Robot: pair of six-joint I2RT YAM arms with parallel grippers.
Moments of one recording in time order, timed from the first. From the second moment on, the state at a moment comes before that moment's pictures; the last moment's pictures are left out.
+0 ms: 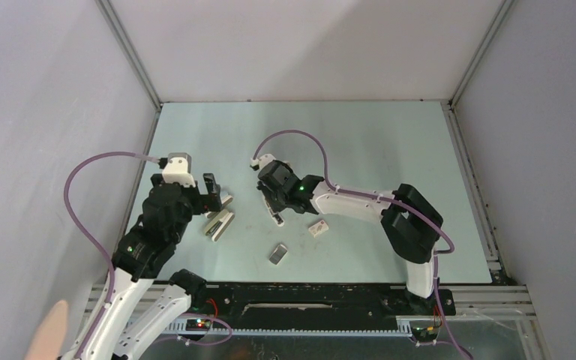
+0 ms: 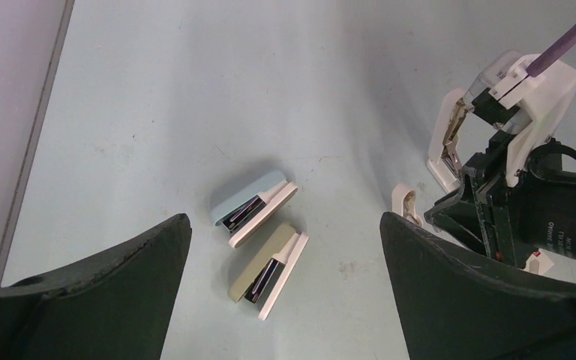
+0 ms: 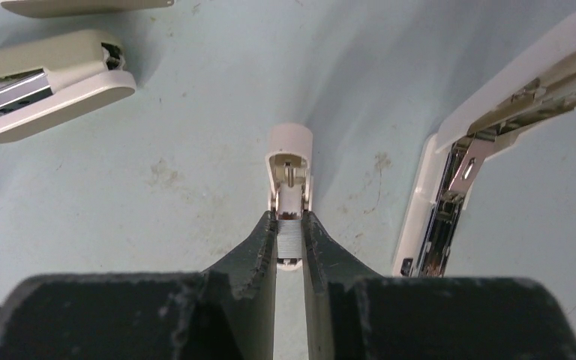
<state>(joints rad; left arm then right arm) -0.44 0.57 0.85 -0.65 -0.36 -0.20 1.01 1.91 1.41 -0.33 0.17 0.30</state>
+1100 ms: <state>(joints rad) -0.44 0.57 0.85 -0.65 -0.36 -0.20 1.03 1.99 1.33 -0.23 0.19 0.28</state>
